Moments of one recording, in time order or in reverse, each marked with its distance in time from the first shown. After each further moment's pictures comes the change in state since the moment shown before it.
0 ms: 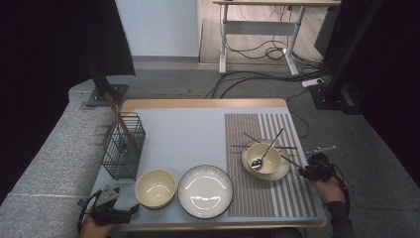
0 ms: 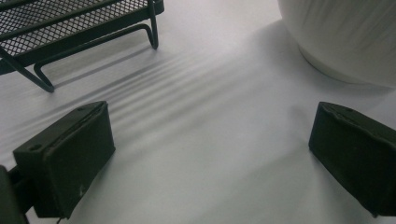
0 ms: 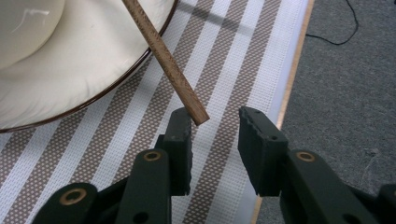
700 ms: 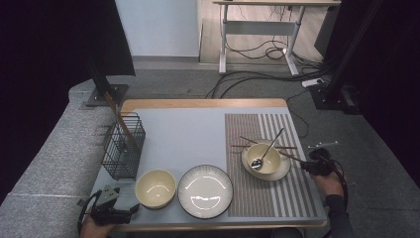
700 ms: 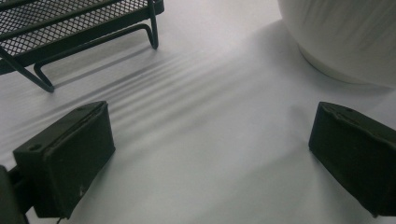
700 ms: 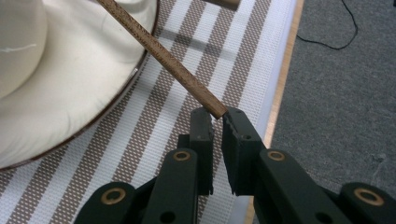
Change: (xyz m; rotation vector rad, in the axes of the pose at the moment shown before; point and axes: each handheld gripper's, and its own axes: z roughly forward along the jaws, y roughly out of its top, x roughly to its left) left arm 0.000 0.000 0.000 0.000 0.000 0.000; right arm -0.012 0.011 0.007 -0.033 0.011 0.034
